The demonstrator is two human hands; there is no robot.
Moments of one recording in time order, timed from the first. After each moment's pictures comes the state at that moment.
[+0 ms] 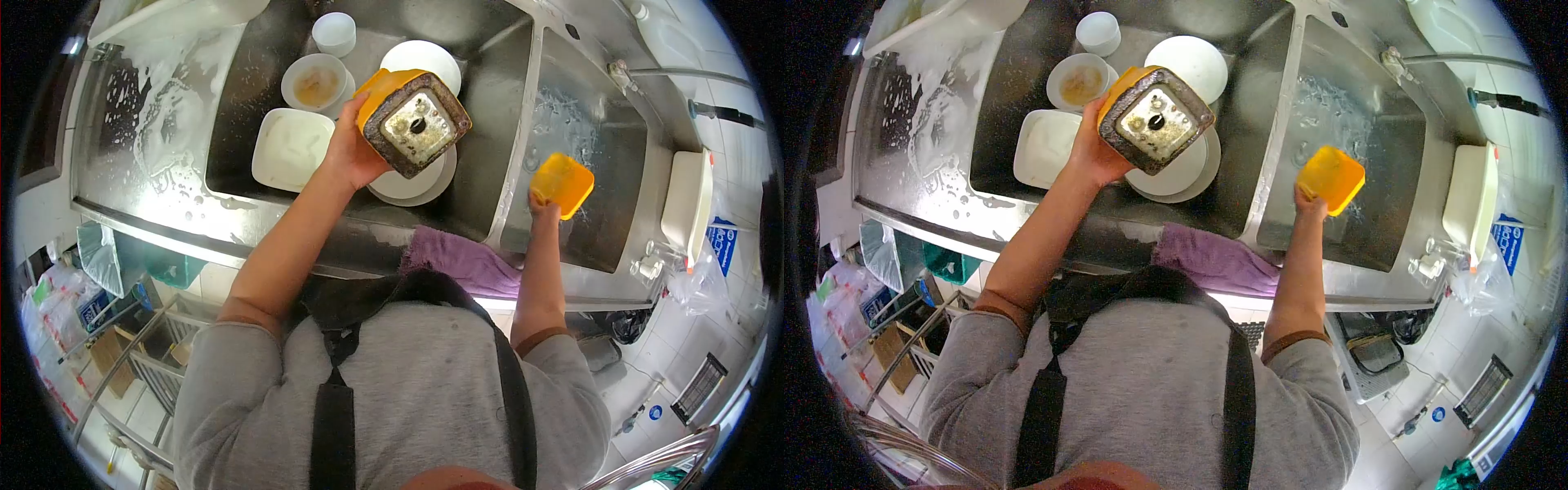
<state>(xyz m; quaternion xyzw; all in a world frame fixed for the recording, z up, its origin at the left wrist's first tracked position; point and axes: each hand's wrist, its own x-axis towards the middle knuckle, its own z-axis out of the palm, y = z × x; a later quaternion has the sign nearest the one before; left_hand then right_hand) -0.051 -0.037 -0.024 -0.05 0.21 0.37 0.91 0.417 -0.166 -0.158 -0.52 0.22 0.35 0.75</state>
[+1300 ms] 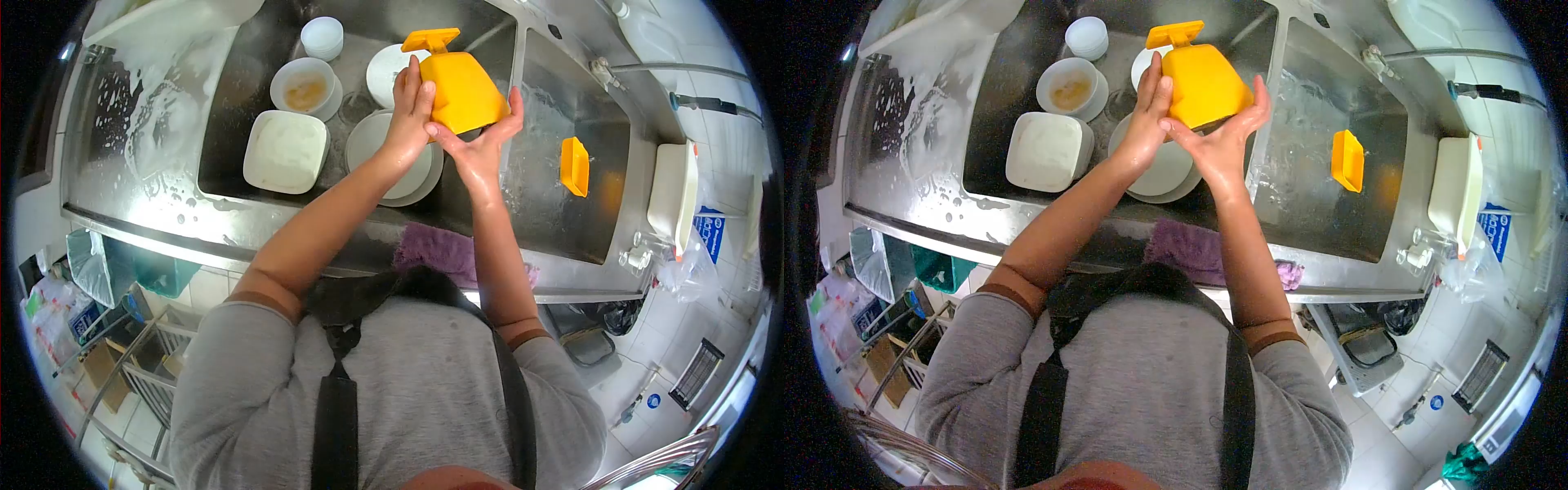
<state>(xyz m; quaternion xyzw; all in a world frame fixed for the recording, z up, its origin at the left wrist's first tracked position) 0.029 -0.026 -0.012 0.47 0.40 0.51 0.60 0.147 -0.072 0.026 -0.66 -0.60 0.14 0.44</state>
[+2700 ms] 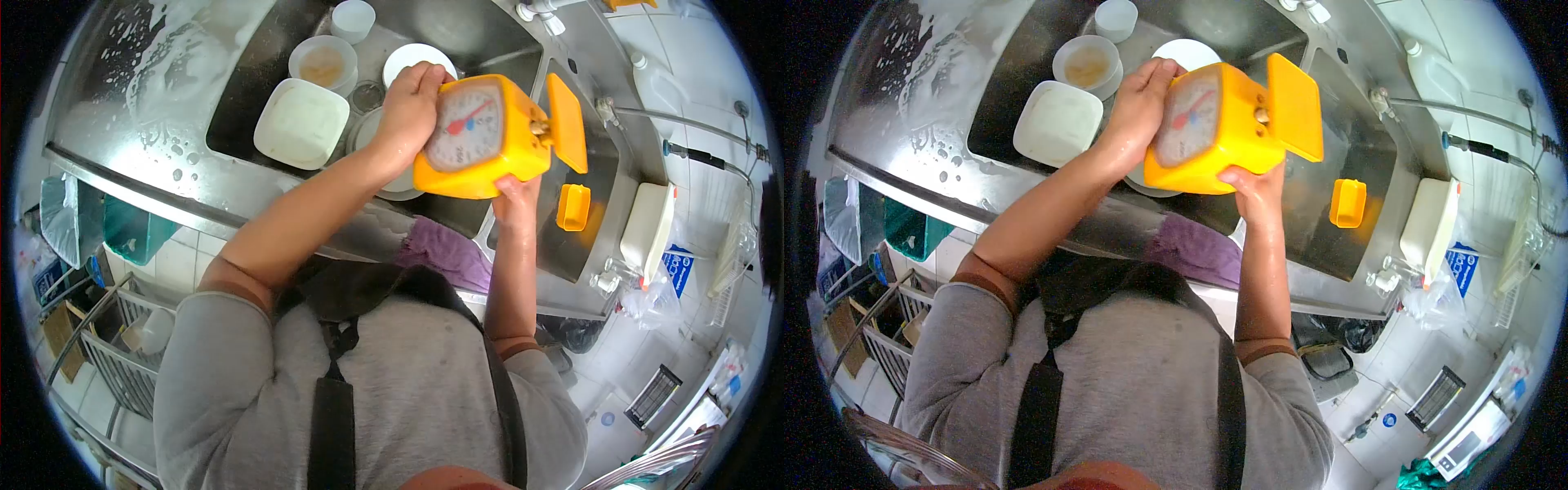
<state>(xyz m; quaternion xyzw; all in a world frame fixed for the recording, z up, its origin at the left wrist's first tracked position) -0.029 -0.034 0.031 0.36 0.48 0.53 0.60 0.146 -0.113 0.068 -0.54 -0.48 0.49 0.49</state>
